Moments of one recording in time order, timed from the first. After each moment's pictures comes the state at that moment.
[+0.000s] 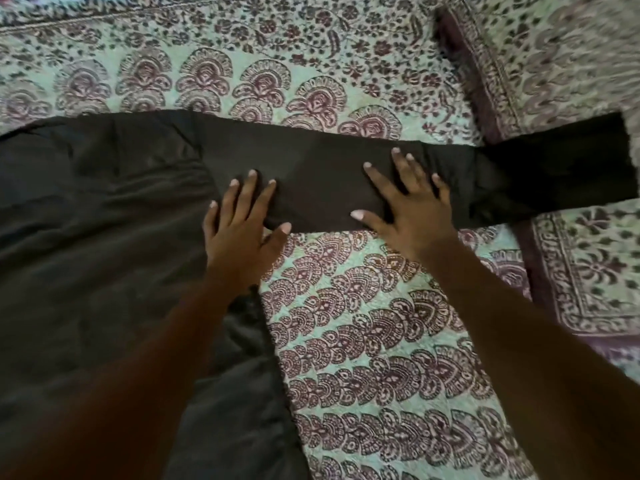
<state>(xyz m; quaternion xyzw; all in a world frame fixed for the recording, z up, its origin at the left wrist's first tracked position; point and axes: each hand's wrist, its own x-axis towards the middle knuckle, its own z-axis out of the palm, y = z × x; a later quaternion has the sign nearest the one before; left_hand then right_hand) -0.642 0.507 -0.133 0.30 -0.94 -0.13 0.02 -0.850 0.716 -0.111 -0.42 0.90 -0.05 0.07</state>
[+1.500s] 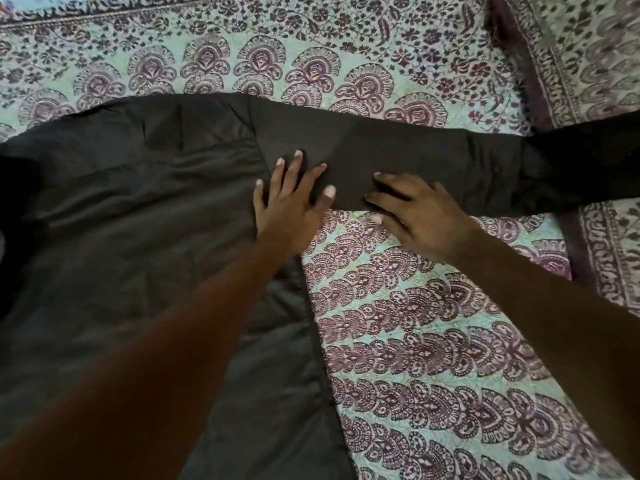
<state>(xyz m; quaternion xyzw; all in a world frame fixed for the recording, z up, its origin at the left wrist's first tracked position) -0.646 0.508 -0.109 0.35 -0.91 -0.22 -0.01 -0.810 0.698 -0.091 -0.61 0.79 -0.07 0.07</state>
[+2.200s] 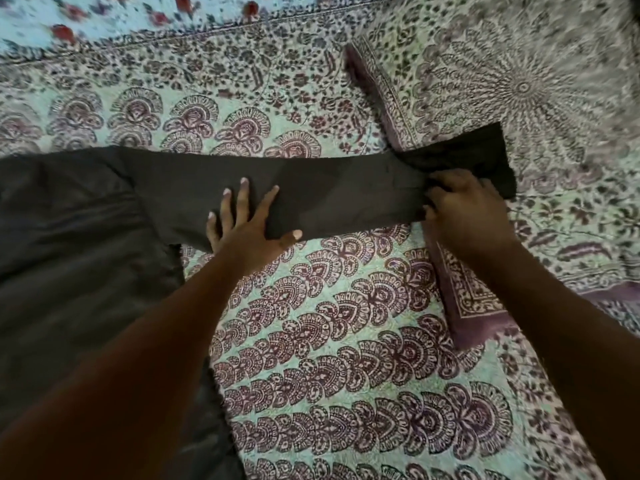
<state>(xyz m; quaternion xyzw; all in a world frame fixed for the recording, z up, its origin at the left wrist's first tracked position) -0.737 0.571 -0.107 0.30 -0.92 -0.22 -0.13 -0.919 0.854 -0.027 -0.39 0.92 0.05 -0.06</state>
